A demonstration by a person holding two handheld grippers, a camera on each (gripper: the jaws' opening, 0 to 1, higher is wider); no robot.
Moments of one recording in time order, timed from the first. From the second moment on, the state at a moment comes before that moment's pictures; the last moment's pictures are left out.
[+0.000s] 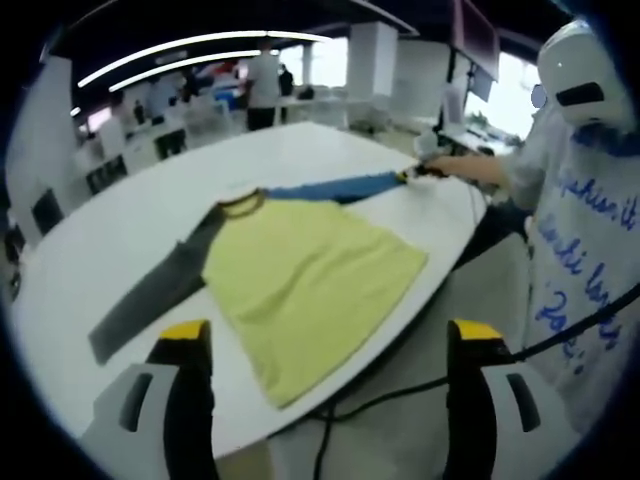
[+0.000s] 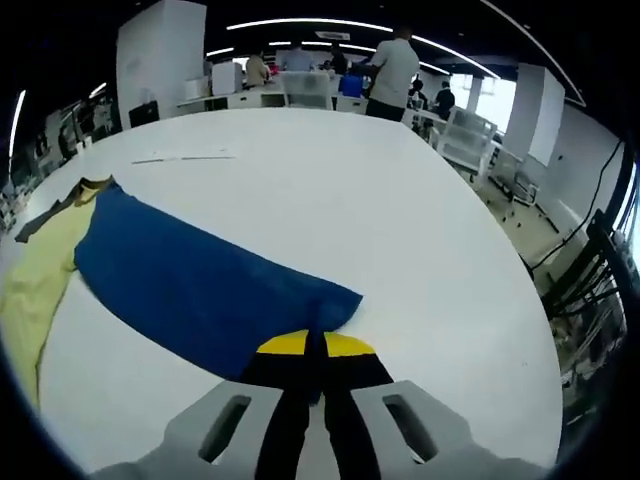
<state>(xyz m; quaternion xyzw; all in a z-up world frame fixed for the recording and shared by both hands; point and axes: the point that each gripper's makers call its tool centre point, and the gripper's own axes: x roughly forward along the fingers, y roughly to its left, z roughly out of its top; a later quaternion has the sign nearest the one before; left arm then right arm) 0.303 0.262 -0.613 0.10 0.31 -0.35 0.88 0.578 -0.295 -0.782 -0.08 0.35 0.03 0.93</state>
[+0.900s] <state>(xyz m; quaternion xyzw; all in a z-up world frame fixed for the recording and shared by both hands) 0.300 0.270 -0.606 0.10 0.30 -0.34 0.88 0.577 -0.288 -0.745 -0.09 0.33 0.03 0.94</state>
